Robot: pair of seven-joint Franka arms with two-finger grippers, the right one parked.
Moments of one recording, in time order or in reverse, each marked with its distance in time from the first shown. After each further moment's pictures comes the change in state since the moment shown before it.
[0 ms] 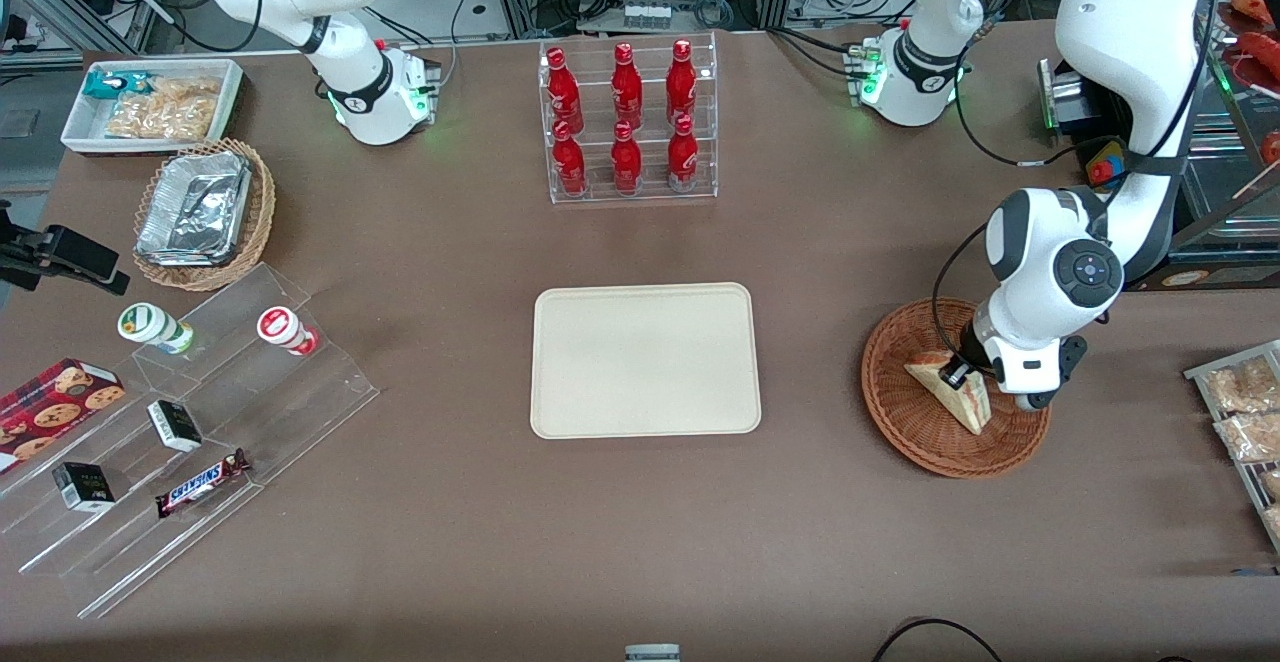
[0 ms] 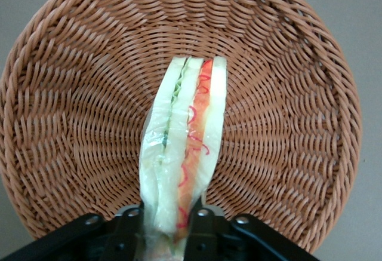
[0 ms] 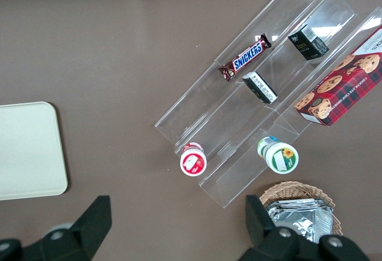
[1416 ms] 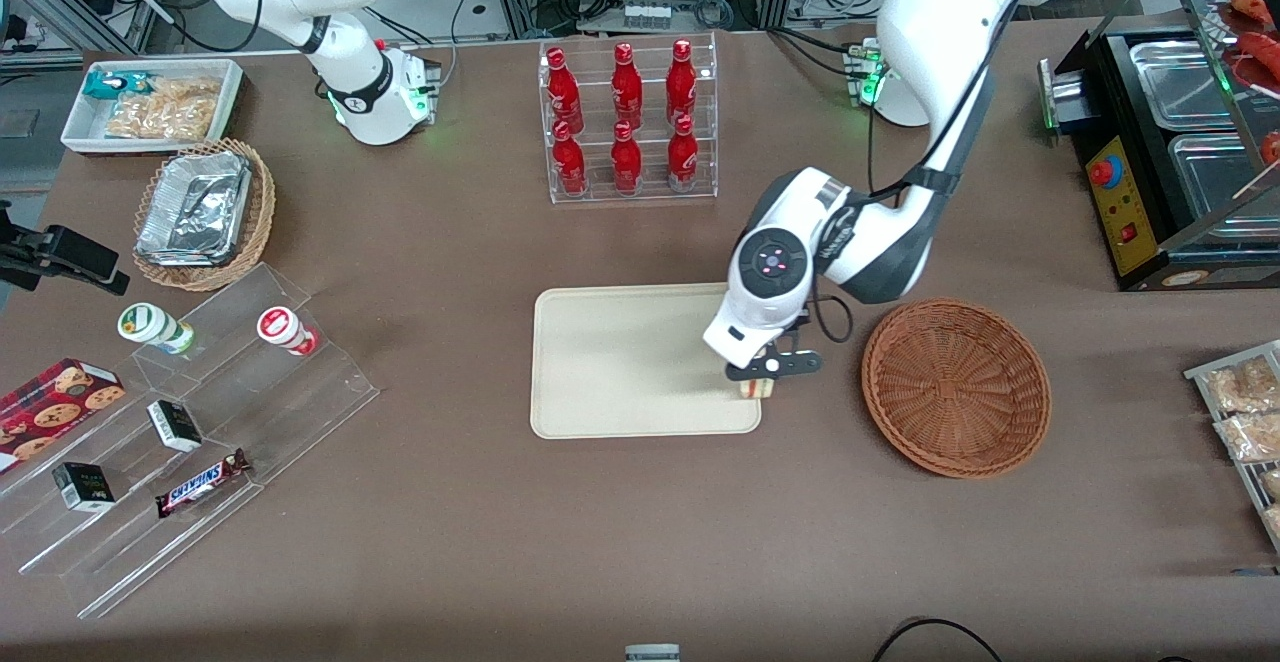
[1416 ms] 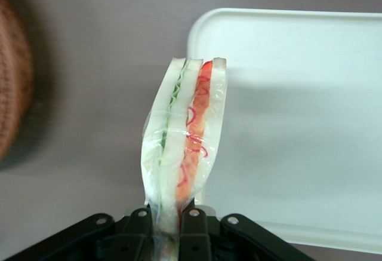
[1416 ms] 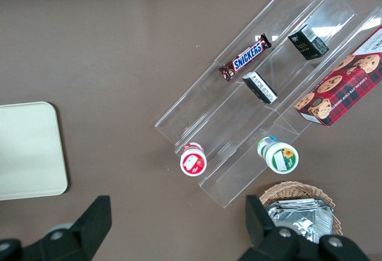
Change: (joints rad) arm -0.483 0.219 -0.053 0.481 0.019 -0.431 0.161
